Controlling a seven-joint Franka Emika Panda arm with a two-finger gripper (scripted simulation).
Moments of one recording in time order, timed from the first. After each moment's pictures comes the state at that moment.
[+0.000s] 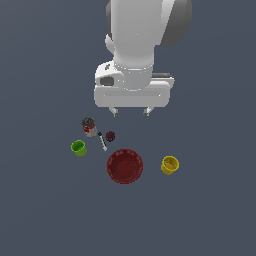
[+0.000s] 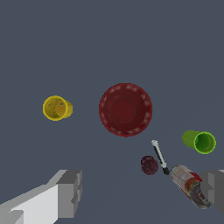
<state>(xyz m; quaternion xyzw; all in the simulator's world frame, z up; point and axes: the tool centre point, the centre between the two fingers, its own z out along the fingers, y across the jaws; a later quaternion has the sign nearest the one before) 0.014 0.010 0.316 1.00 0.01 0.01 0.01</state>
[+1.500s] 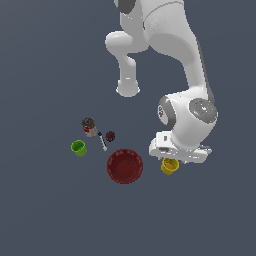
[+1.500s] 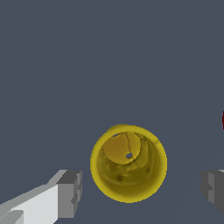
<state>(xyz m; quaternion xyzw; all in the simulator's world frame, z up) 0.071 0.181 0.103 1.00 -0.09 0.00 0.00</state>
